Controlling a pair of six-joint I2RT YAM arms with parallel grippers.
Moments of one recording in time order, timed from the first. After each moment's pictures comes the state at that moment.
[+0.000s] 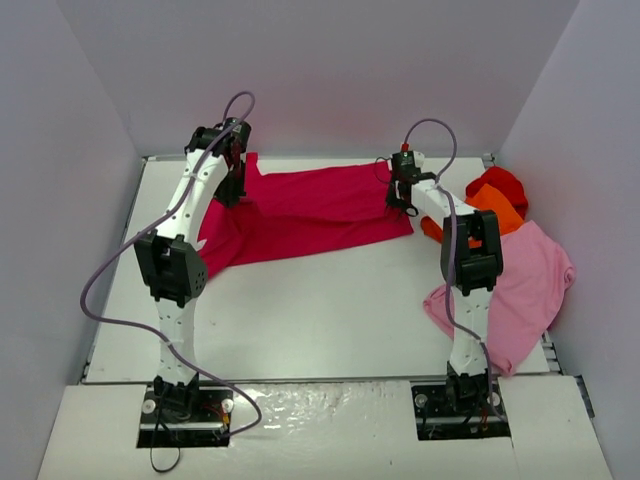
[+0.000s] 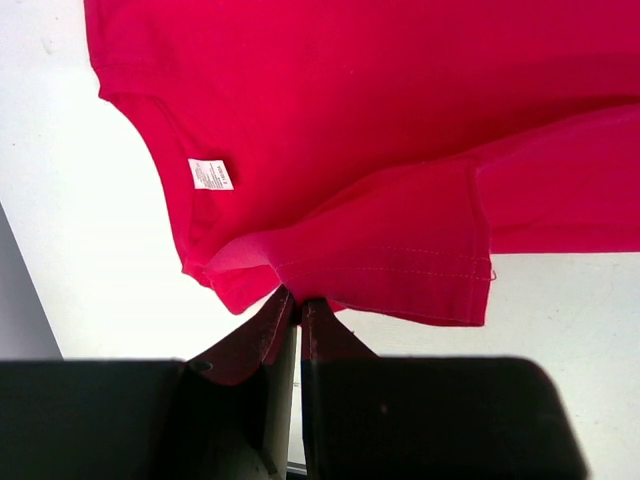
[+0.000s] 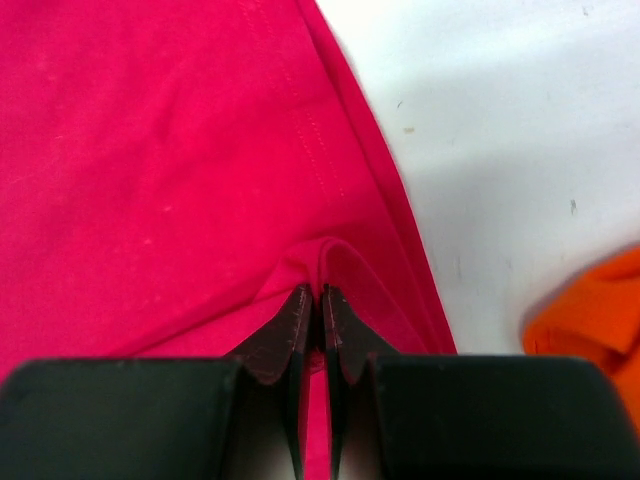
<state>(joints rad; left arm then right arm) -0.25 2.13 2.30 -1.39 -0.23 -0.22 0.20 2.17 1.67 -0.39 0.20 0.40</state>
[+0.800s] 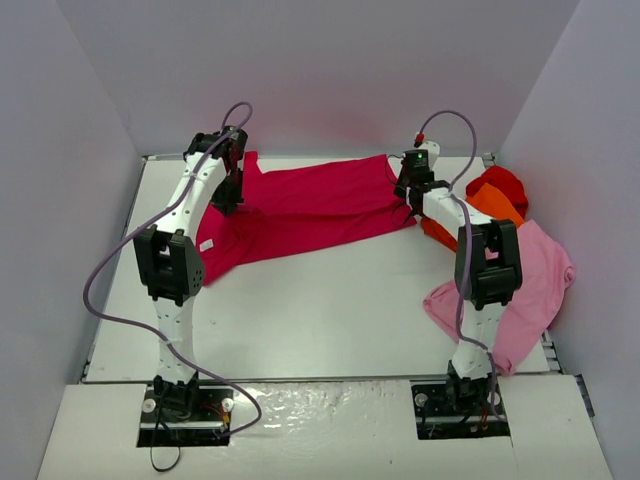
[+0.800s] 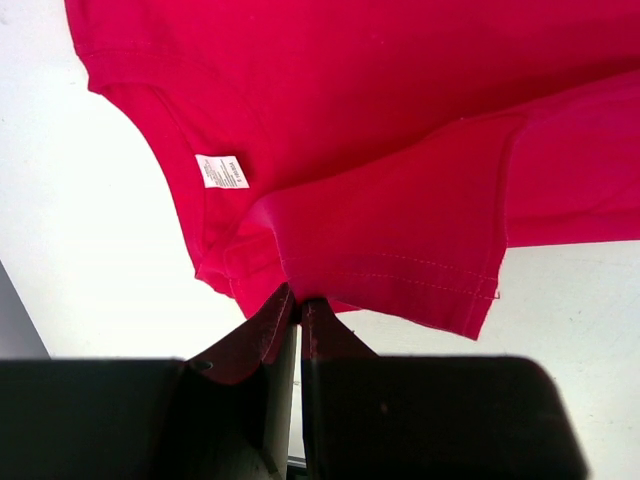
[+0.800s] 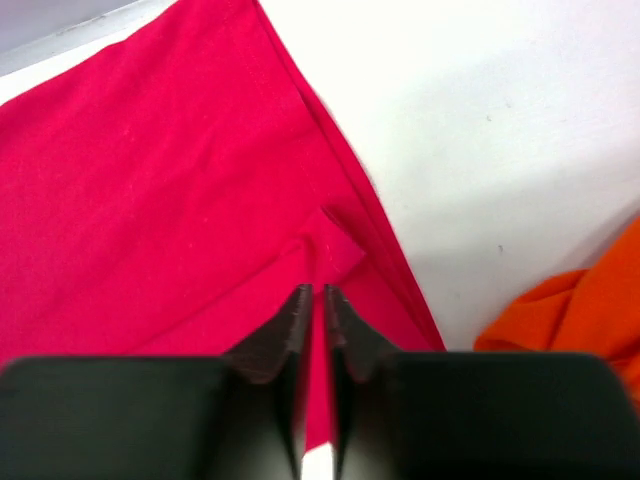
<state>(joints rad) -0.22 2.12 2.18 -1.34 -0.20 -0.21 0.18 2.01 1.46 -0.11 0.24 0.39</state>
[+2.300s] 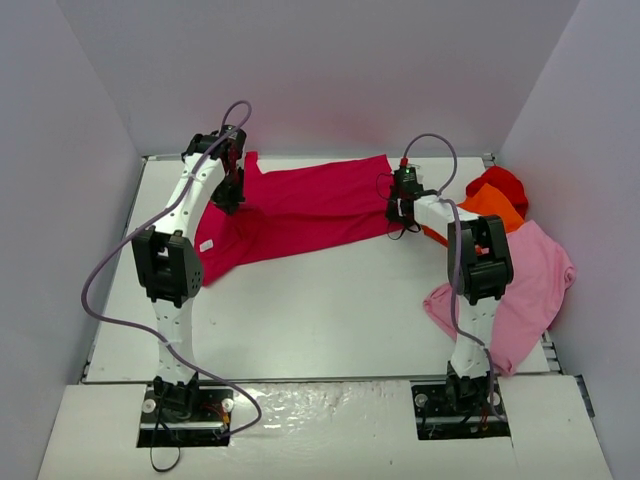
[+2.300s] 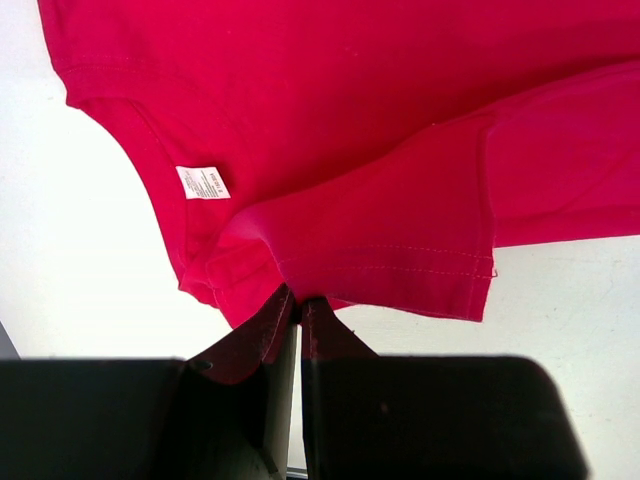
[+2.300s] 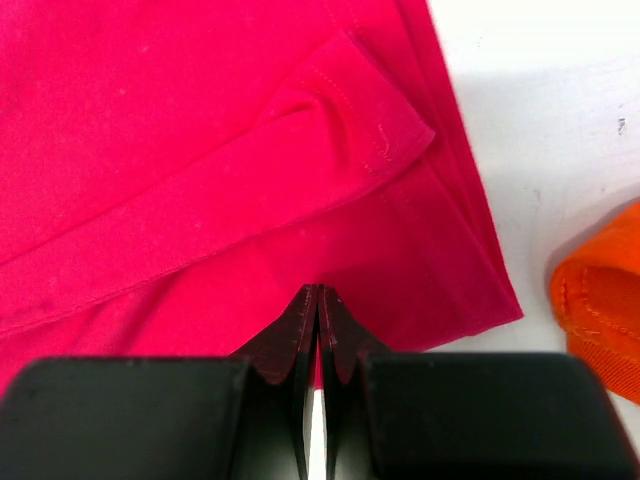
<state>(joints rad) -0.22 2.11 2.16 -1.30 -0.15 -0.21 0.21 2.07 1.41 -0.23 0.14 0.39</state>
